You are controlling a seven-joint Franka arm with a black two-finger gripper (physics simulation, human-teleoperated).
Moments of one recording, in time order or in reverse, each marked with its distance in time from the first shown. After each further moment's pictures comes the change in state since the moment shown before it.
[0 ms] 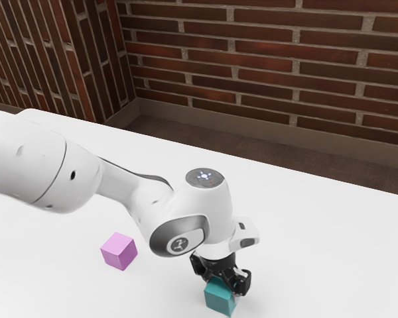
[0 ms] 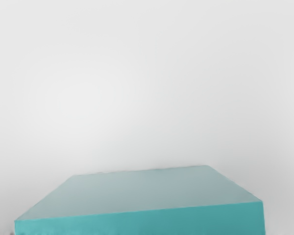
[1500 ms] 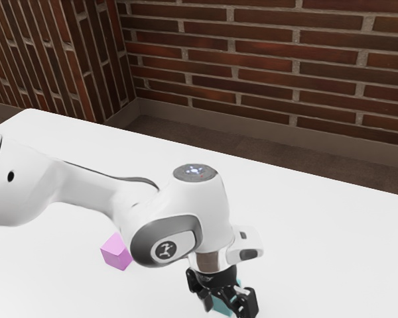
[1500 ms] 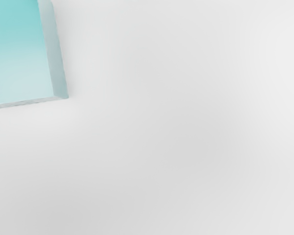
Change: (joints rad) arm -0.125 -0.227 -0.028 -0.093 -0.223 -0.132 0.085
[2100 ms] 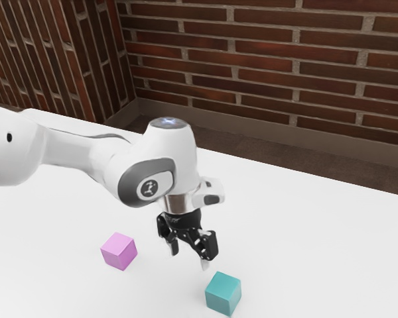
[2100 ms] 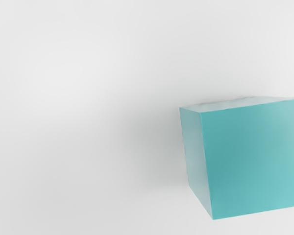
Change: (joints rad) arm 0.202 -0.006 0.070 0.068 0.086 -0.152 0.190
